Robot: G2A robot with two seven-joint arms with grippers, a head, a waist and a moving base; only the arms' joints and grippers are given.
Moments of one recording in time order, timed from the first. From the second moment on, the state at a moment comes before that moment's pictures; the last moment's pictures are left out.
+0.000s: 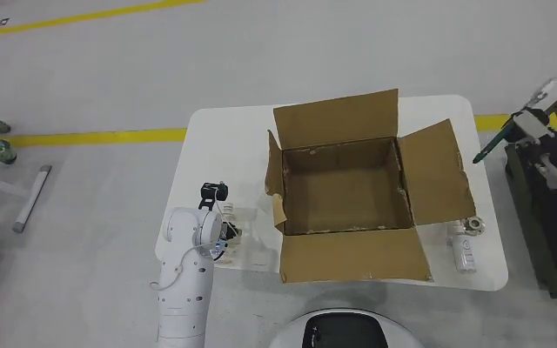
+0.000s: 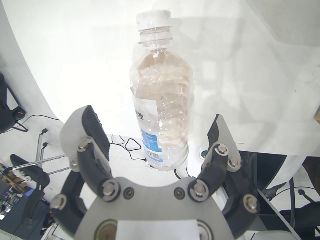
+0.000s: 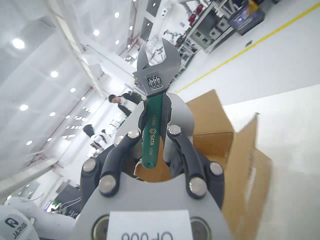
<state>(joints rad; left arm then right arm) 0.97 -1.44 -1.47 -1.51 1.54 -0.15 -1.48 -1.36 -1.37 2.17 -1.99 0.05 -0.27 0.84</state>
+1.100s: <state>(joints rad) 0.97 -1.44 -1.47 -1.51 1.54 -0.15 -1.48 -1.61 -1.28 1.89 -2.14 -1.07 -0.10 1.18</state>
